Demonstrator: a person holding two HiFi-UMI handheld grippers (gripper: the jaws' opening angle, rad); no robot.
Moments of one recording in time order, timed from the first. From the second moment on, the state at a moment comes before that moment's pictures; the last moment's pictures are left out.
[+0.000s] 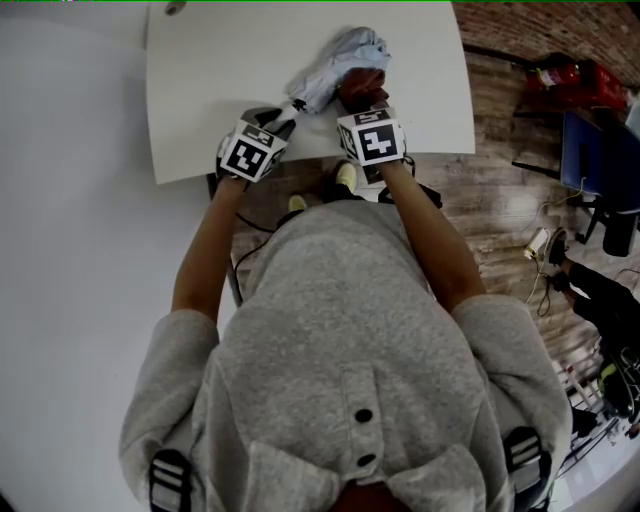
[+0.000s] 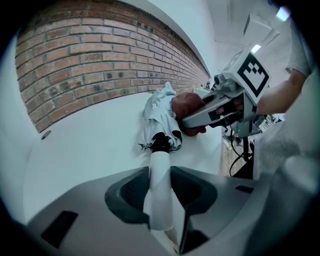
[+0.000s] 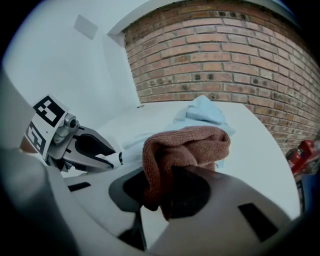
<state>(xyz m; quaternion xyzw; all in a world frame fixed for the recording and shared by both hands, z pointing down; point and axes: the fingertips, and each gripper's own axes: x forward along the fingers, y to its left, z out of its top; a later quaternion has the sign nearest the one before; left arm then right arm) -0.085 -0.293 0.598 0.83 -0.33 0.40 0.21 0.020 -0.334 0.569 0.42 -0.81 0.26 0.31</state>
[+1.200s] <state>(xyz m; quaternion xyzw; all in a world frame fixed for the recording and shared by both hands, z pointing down) -0.085 -0.293 0.597 0.83 -0.33 0.39 0.21 -0.088 -0.292 0.498 0.12 -0.93 0.22 0.27</state>
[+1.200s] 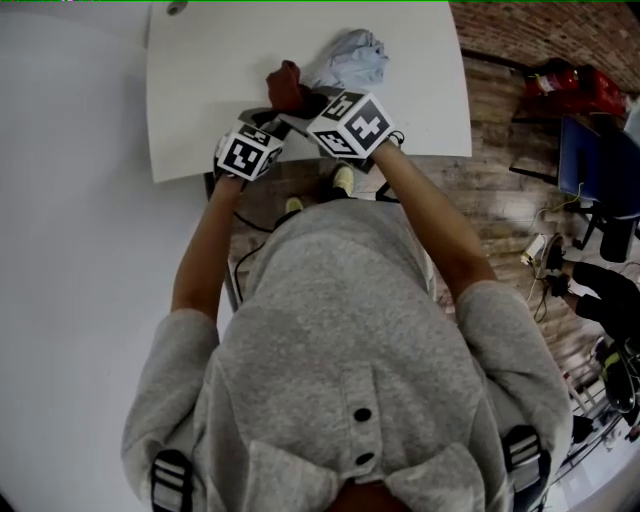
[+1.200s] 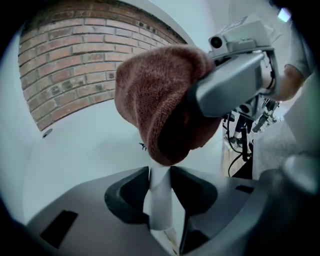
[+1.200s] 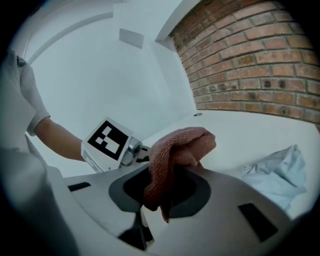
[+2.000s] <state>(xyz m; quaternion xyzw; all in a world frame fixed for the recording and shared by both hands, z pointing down) -0.086 -0.290 0.600 0.83 -0.33 0.40 0.22 0.018 -0.388 0.519 0.24 -0.88 0.17 0.38</state>
